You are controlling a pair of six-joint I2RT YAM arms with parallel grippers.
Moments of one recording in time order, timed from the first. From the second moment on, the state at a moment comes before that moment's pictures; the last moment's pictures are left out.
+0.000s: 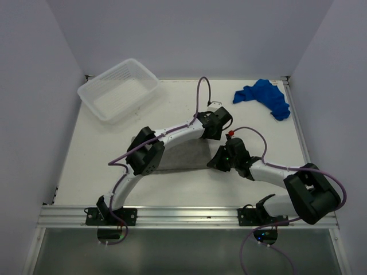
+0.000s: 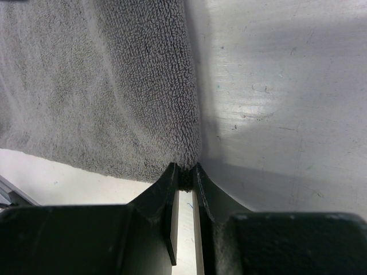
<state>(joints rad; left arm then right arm) -0.92 2.32 1.99 -0.73 -0.47 -0.64 0.54 1.33 0.42 0.12 -0.16 0.84</state>
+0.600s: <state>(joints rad) -0.92 2.36 1.95 -0.72 -0.46 -0.66 0.54 1.31 0.40 0.12 -0.15 0.80</state>
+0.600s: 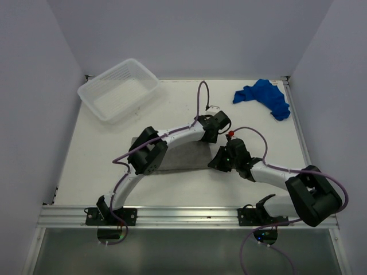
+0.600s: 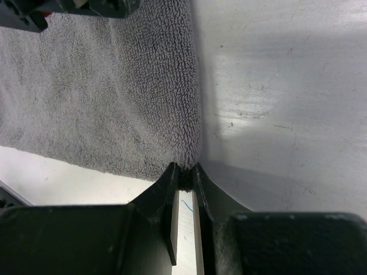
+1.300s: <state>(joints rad) -0.89 2.36 1.96 -0.71 -0.39 -0.68 0.54 1.25 0.38 0.10 -0.09 0.68</state>
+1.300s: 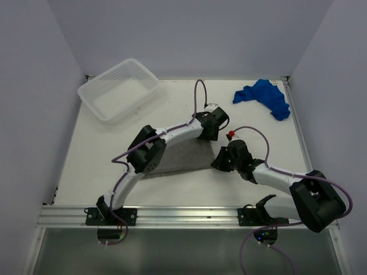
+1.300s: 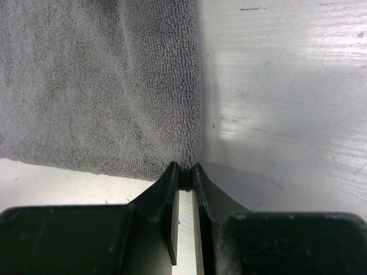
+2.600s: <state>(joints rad) -0.89 2.38 2.05 -0.71 -0.43 -0.73 0.55 1.24 0.38 0.07 -0.05 0.68</state>
